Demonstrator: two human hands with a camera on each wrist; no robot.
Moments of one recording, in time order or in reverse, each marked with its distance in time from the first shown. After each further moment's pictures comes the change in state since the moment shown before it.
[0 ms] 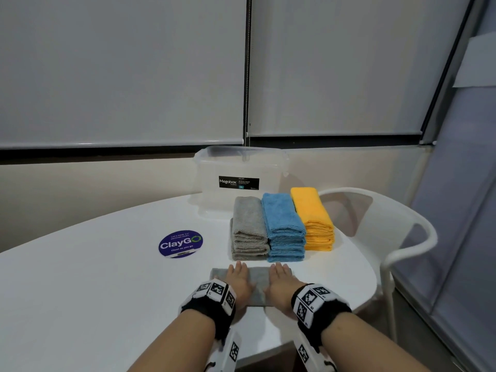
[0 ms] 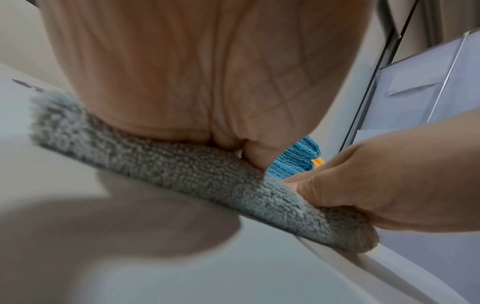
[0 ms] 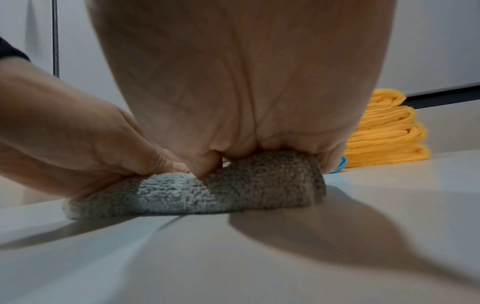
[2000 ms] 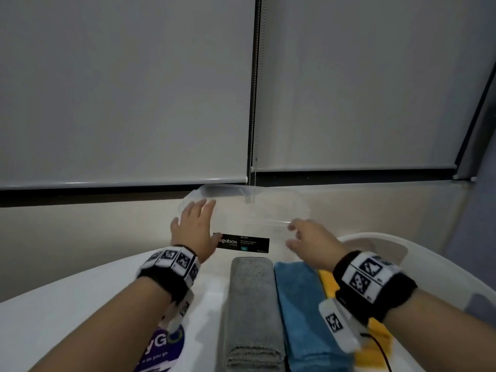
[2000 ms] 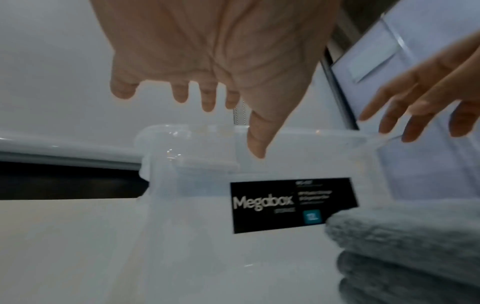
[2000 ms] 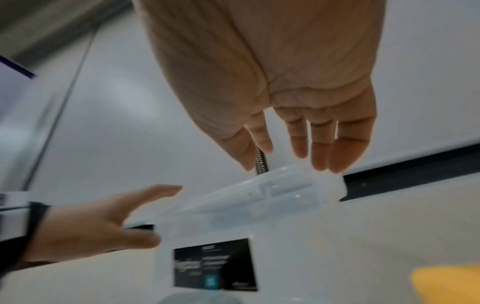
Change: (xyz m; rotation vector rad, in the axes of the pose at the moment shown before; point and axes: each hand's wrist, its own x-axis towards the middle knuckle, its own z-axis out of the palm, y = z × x) left_hand 0.193 -0.090 -0.207 -0.041 0.785 -0.003; right_hand 0.119 0.037 -0.243 0.257 0.551 -0.140
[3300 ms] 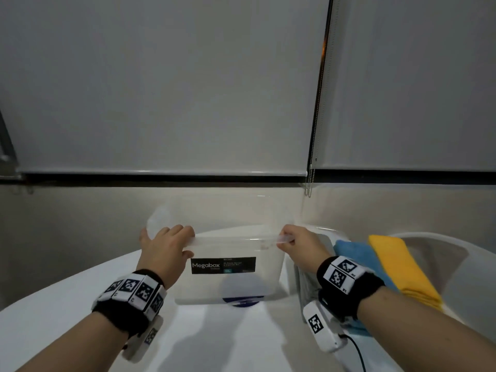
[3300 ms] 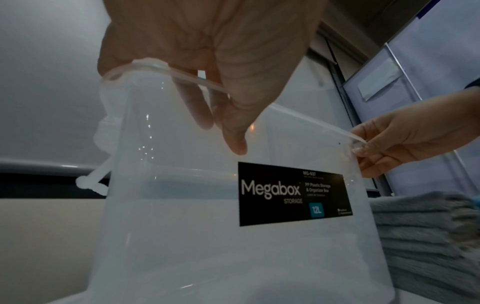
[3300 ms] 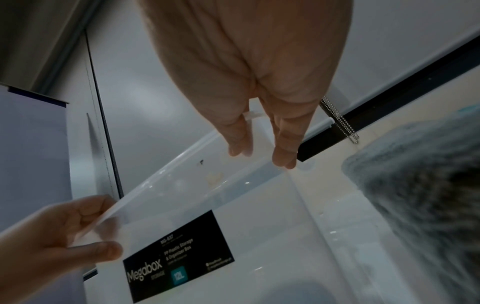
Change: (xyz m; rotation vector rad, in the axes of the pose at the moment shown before) left_hand -0.199 -0.153 -0.134 0.221 0.081 -0.129; right_hand -0.082 -0.150 0.075 0.392 -0.014 -0.190
